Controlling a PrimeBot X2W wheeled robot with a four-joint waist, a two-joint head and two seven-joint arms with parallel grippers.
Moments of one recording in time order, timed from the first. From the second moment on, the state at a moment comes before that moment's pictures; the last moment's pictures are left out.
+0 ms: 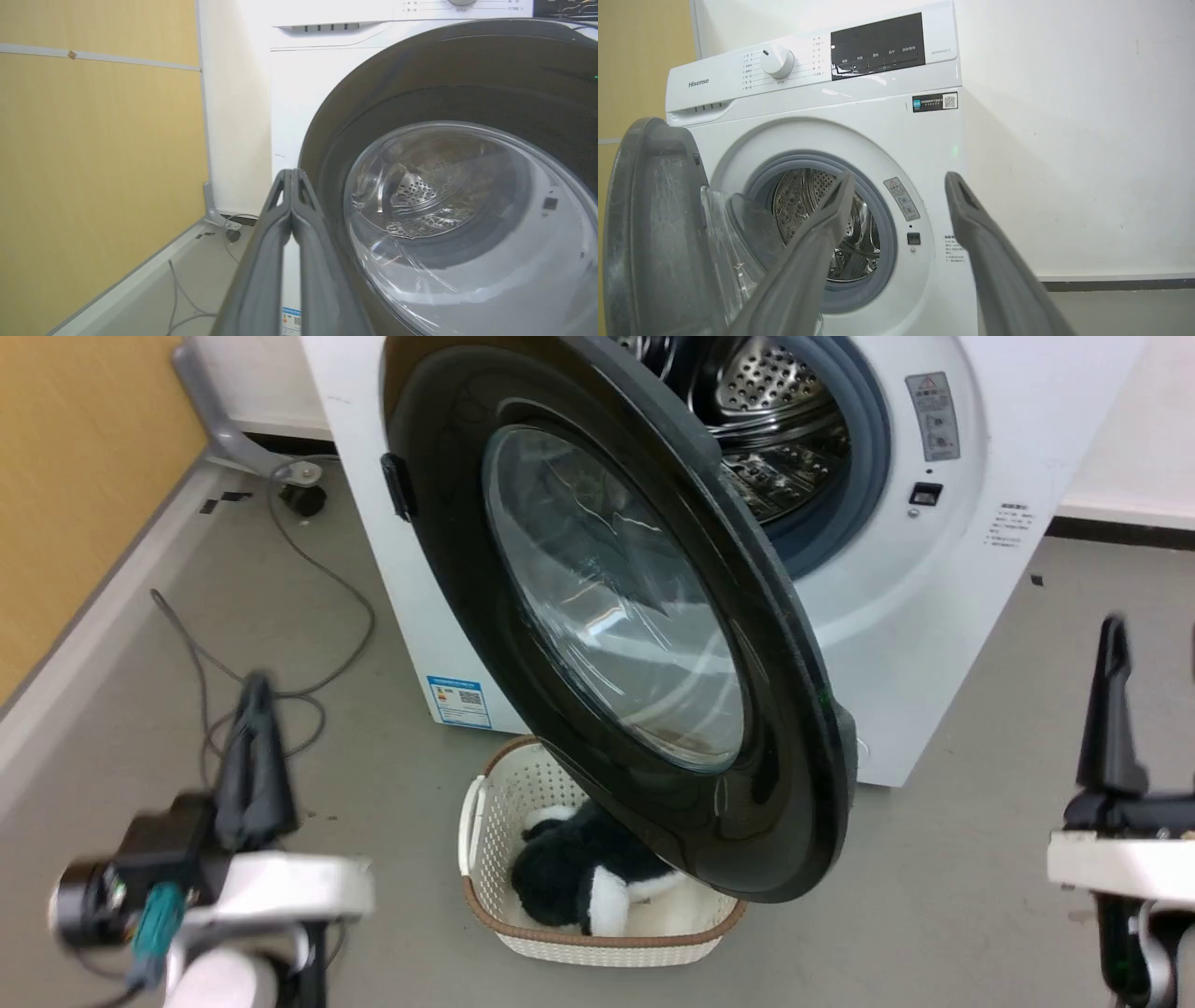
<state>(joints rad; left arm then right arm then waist) -0.17 0.35 -0.25 -0.05 -0.37 0.33 -0.26 -0.14 -0.05 -0.19 -0.09 0.18 0.13 -0.26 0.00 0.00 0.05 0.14</state>
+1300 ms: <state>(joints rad) 0.04 0.08 -0.01 -0.03 -0.11 0.16 -0.26 -0.21 -0.40 0.54 0.10 0.31 0.13 -0.26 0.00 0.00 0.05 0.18</state>
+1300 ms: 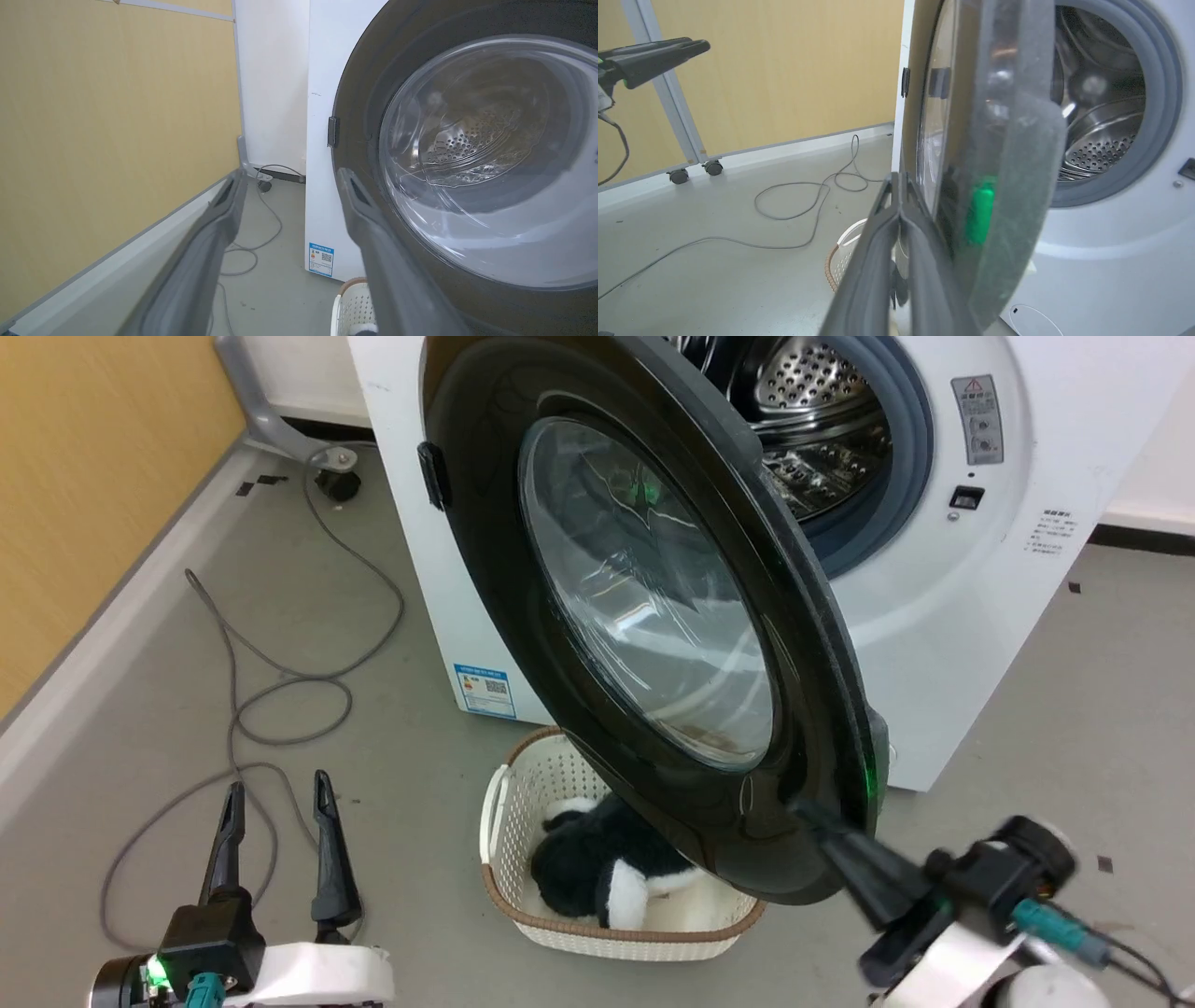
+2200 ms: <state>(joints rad) -0.13 0.05 -0.02 -0.07 -0.08 0.14 -0.26 -0.61 -0.36 0.11 0.49 0.36 0.13 -0.26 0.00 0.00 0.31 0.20</state>
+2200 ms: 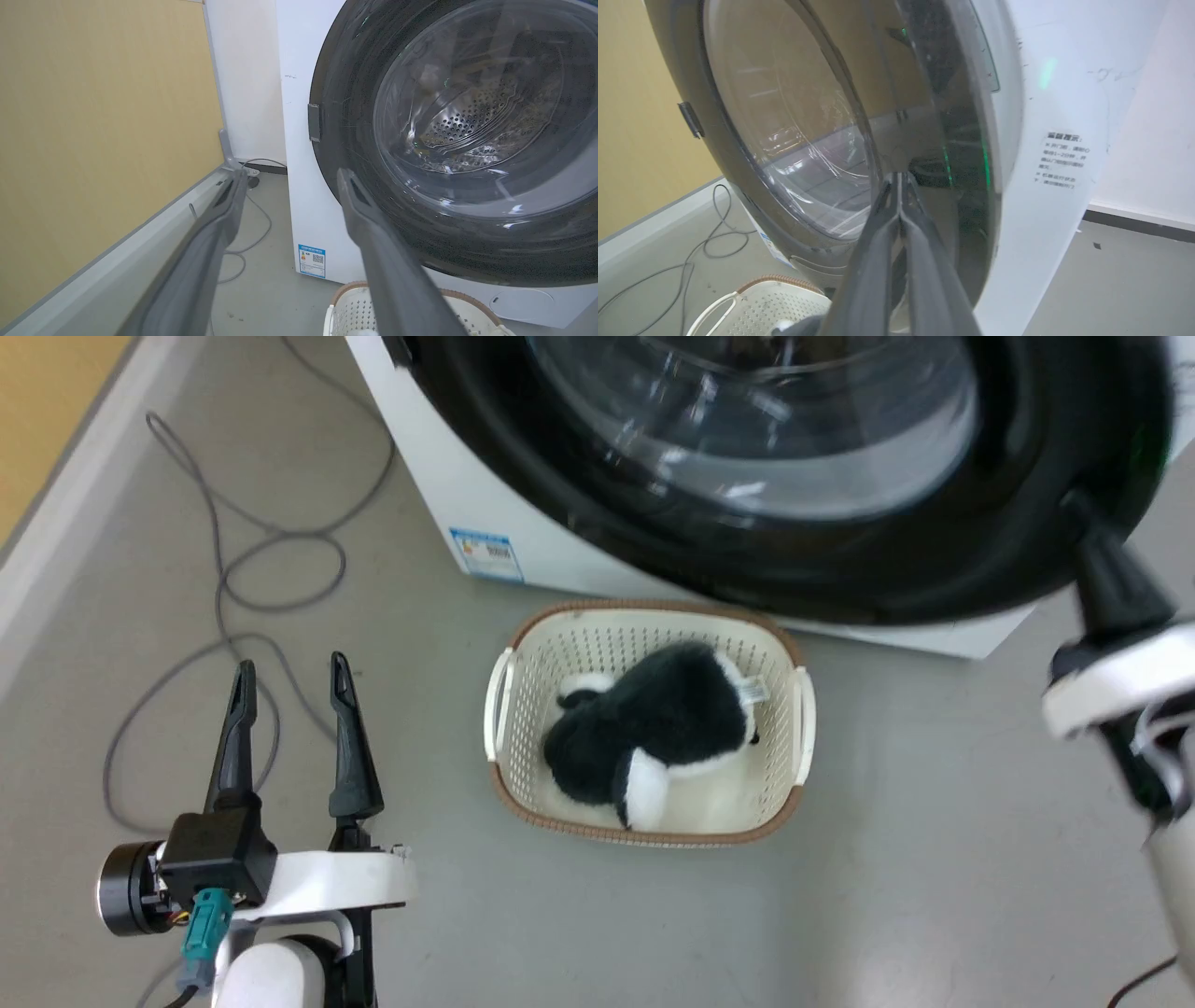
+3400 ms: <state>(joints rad) -0.09 0.05 0.00 -0.04 -0.06 0.16 -0.26 -0.67 -0.28 -0.06 0.55 0.20 0.13 -0.26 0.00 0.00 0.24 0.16</state>
